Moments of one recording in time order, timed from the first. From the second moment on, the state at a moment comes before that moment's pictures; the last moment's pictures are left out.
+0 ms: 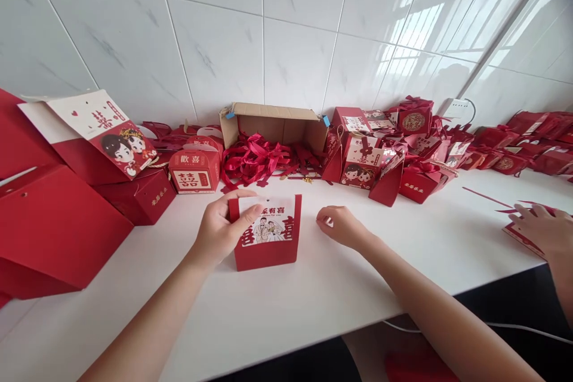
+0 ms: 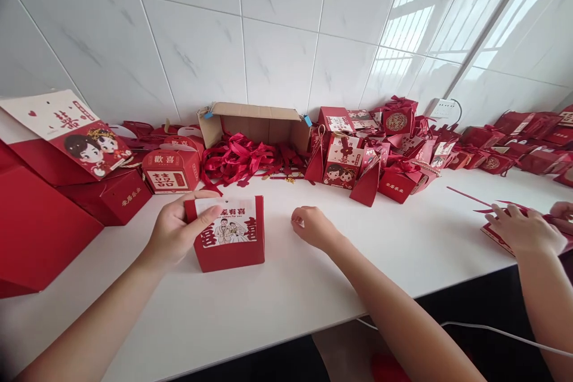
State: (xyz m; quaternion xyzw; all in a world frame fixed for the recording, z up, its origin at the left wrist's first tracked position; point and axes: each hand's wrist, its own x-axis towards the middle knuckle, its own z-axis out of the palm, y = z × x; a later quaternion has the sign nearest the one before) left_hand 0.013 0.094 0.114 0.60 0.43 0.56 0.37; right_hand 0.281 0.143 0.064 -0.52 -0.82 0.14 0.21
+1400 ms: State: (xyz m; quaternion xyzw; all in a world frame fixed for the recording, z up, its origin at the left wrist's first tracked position) left_hand 0.012 0.085 0.113 0.64 0.43 0.55 0.32; right_hand 0.215 0.193 0.180 -0.29 -0.81 0.45 0.25
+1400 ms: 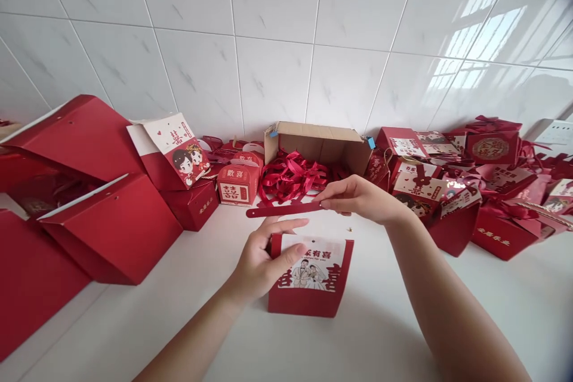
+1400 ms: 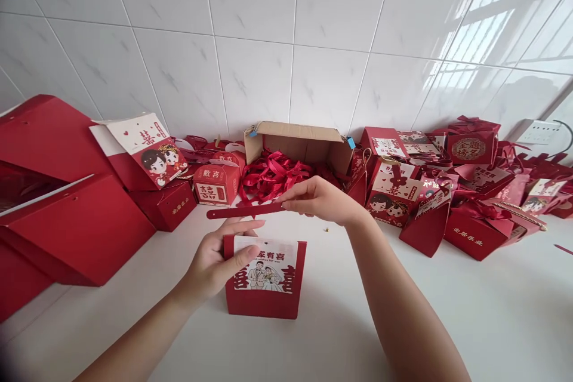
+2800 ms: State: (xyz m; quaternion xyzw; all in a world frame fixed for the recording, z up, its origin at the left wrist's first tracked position) left_hand 0.017 0.081 0.116 0.55 0.43 0.54 0.47; right_hand 0.197 0.211 0.158 -0.11 -0.67 0.59 0.43
